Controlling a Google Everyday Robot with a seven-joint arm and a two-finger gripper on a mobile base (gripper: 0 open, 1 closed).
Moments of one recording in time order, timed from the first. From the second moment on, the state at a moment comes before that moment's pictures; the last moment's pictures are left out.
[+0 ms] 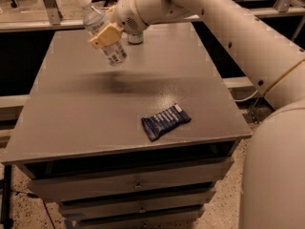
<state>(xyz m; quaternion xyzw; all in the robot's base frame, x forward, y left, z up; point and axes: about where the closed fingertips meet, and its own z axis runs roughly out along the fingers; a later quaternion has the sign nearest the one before) 0.686 0.134 0.959 -0.60 0.60 0.26 0.46</state>
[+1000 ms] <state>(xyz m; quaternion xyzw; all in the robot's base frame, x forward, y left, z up) 0.649 0.051 0.868 -0.76 0.61 0.12 0.20</state>
